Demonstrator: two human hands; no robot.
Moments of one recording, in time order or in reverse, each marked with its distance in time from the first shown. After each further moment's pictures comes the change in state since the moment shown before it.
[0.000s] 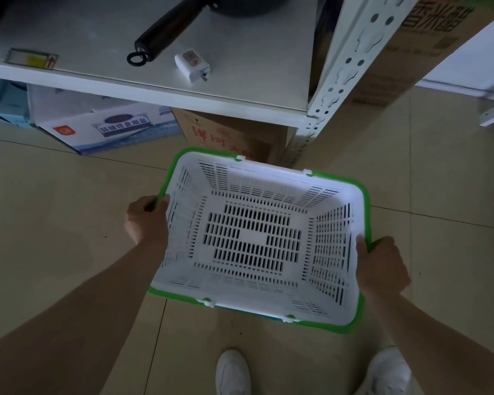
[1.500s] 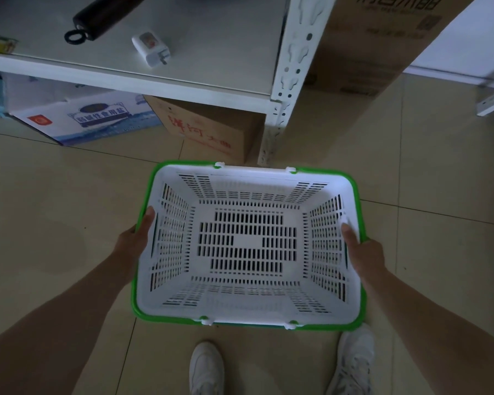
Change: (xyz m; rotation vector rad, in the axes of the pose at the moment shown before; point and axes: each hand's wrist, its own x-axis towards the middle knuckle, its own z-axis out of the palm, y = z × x) left_hand -0.053 -0.032 0.006 -0.056 -0.490 -0.400; right_hand 0.050 0.041 -0.012 0.480 -0.463 0.172
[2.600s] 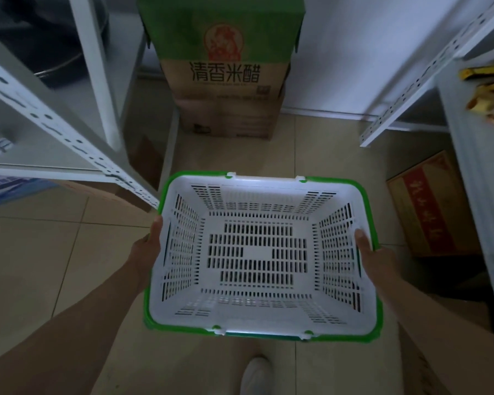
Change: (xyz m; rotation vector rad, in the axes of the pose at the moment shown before) left_hand -0.114 0.123 0.321 0.045 -0.049 0.099; right_hand 0.162 0.047 -0.314 -0.008 0.127 0.045
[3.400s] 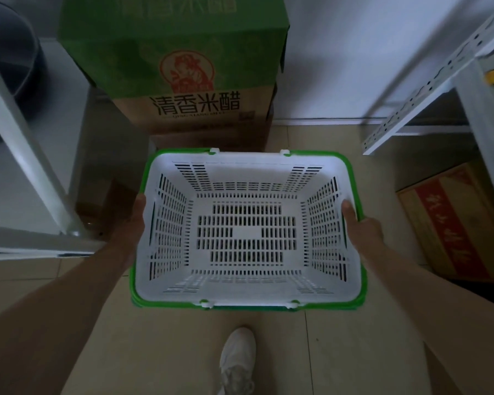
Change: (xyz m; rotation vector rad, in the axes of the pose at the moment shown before) left_hand 0.146 0.131 0.035 0.030 0.018 0.196; right_hand 0.128 -0.120 0.042 0.115 0.012 0.015
